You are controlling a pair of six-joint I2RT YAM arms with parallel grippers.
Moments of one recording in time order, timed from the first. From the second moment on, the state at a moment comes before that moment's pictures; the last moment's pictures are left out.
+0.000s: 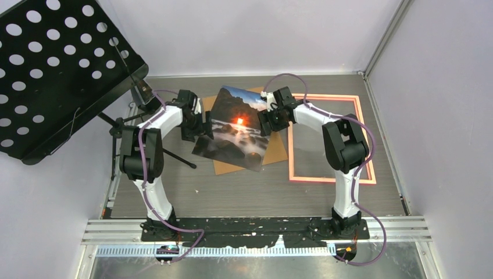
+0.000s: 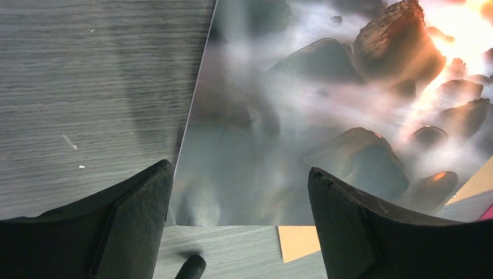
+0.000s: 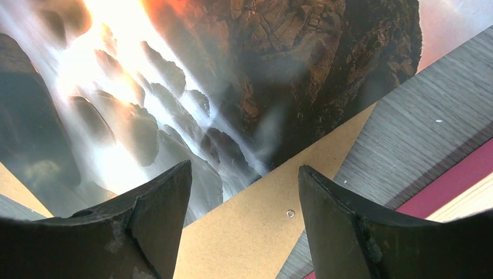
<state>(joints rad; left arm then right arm) -0.15 1.88 1.32 -0.65 0.20 -0.26 0.41 2.05 1.45 -0.41 -0.27 0.01</state>
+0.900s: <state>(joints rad) -0.13 1.78 1.23 -0.59 0.18 -0.29 0.66 1.96 1.33 -0.41 0.01 -0.23</state>
